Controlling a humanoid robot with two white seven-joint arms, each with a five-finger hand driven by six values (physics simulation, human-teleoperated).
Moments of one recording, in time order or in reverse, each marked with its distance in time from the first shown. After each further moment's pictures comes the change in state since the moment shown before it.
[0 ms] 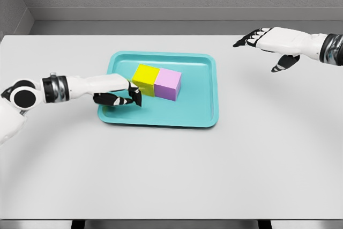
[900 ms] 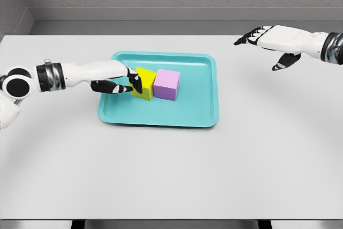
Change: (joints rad) left arm -0.048 -0.025 0.001 0.002 0.044 0.000 0.000; right arm -0.002 0.005 -0.013 0.006 0.001 0.000 0.000
